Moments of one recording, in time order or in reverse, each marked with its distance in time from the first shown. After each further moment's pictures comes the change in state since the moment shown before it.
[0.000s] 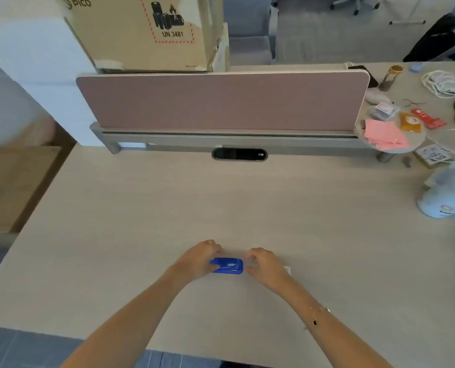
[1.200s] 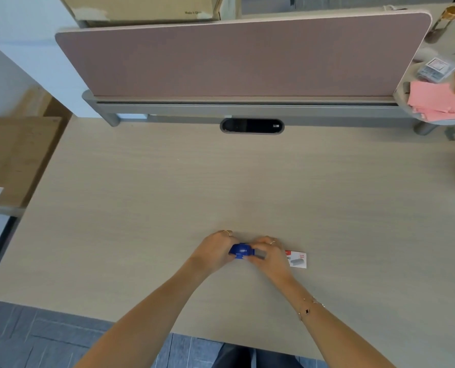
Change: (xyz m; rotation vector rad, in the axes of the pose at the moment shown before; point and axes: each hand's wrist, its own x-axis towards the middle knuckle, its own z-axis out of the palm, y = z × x) left_hand 0.020 0.005 0.023 0.068 0.069 0.059; right_hand 0.027 0.034 0.051 0.169 0.248 -0.055
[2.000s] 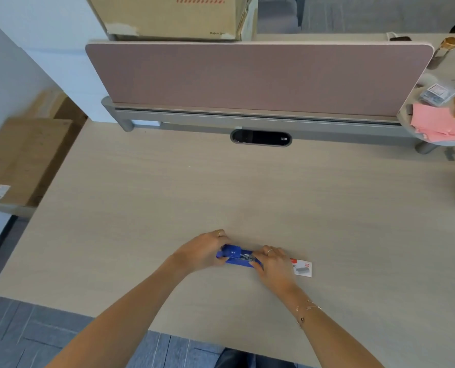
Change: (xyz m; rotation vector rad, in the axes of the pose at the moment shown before) left_hand -0.031 -0.034 -0.040 -0.050 -0.020 0.085; right_hand -0.005 -0.017 0.002 -0.620 0.017 -0.253
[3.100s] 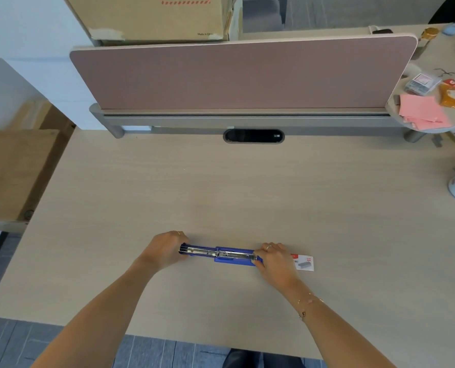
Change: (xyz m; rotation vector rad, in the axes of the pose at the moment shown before) left_hand -0.027 -0.085 -0.010 0.195 0.033 -0.219; right_hand 0.003 -0.006 -0.004 -0.082 -0.051 0.005
